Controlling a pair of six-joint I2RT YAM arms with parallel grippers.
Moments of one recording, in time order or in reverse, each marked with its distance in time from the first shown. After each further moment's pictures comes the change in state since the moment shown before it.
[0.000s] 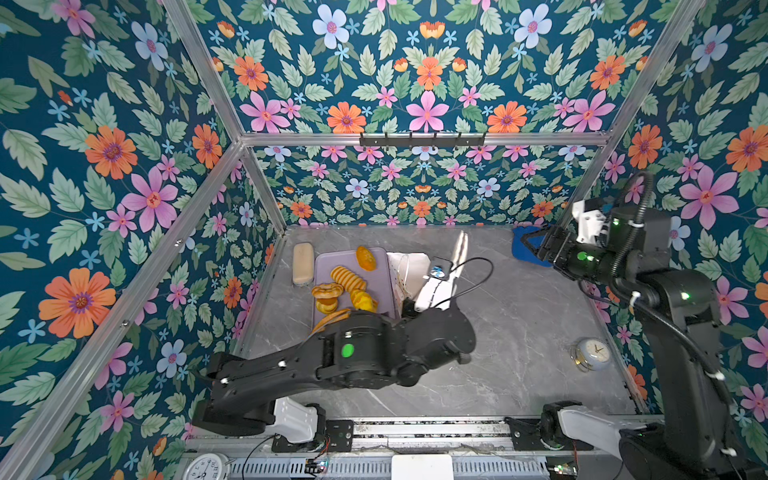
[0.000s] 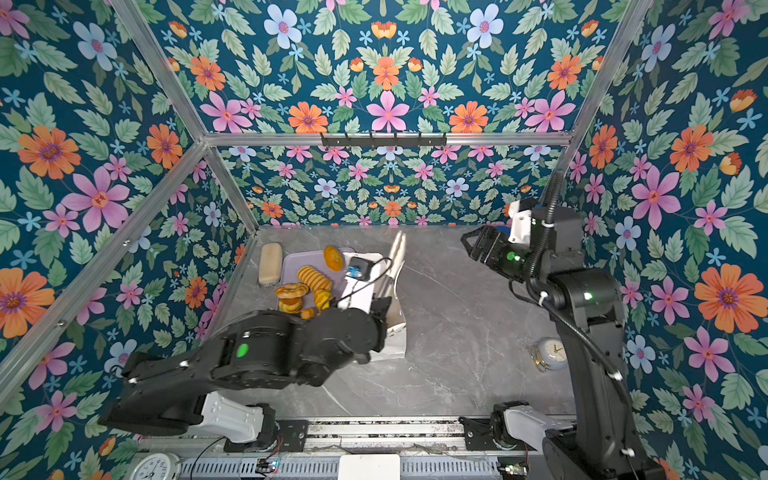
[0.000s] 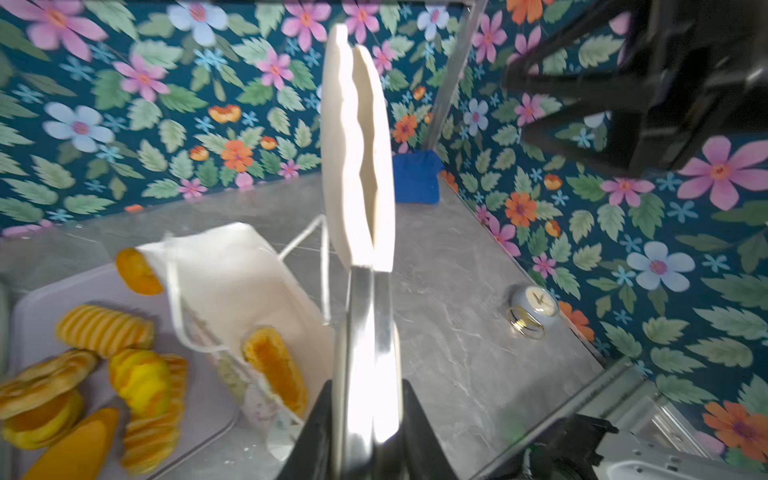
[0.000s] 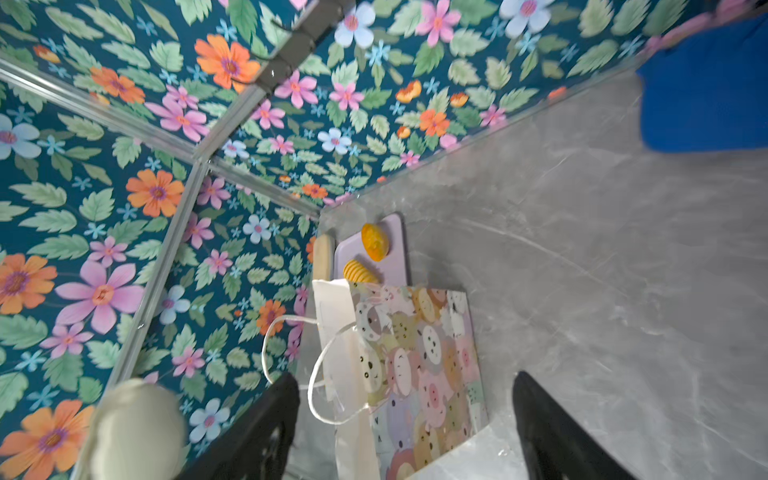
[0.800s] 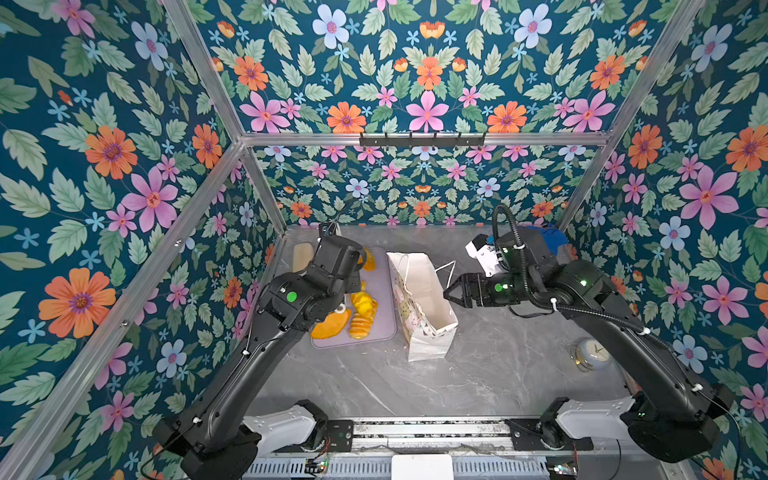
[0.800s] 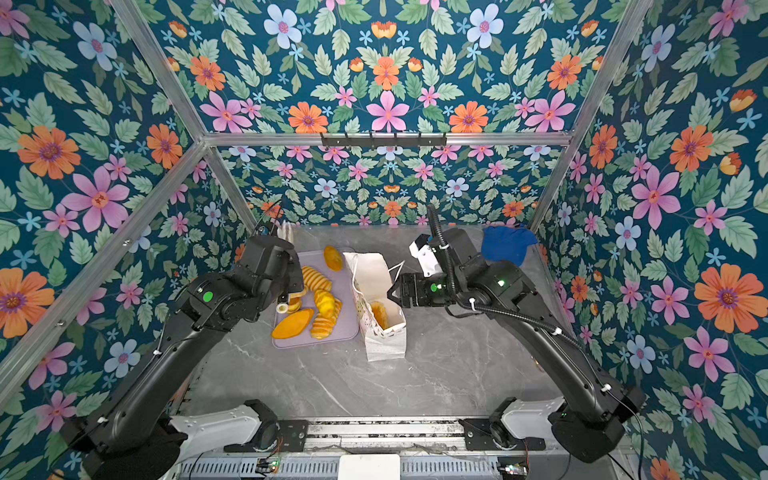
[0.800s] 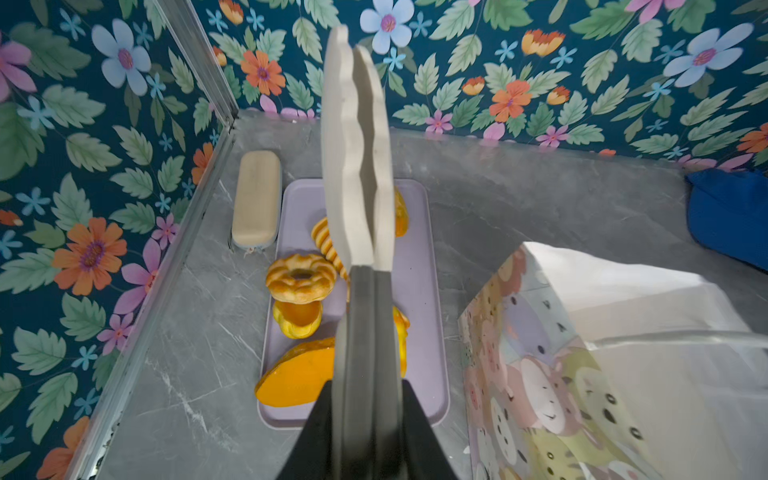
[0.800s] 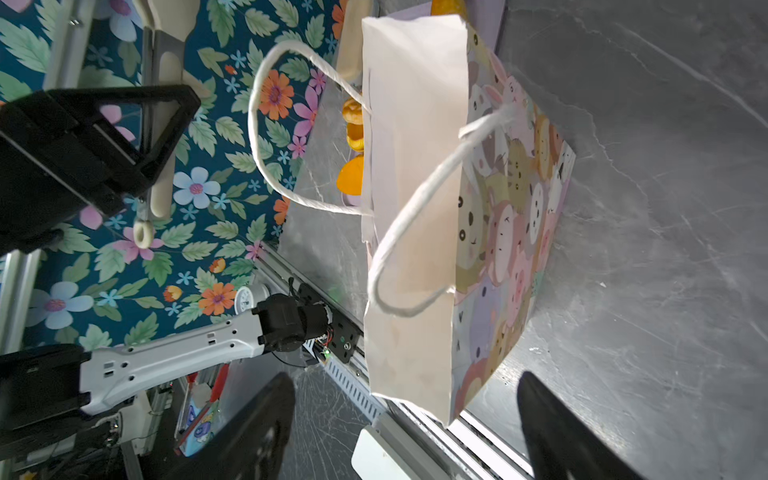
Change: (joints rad) left arm 0.935 -0.233 -0.385 0.025 0.397 0.199; right arm 0.548 0.135 -0.145 0.029 0.065 -0.077
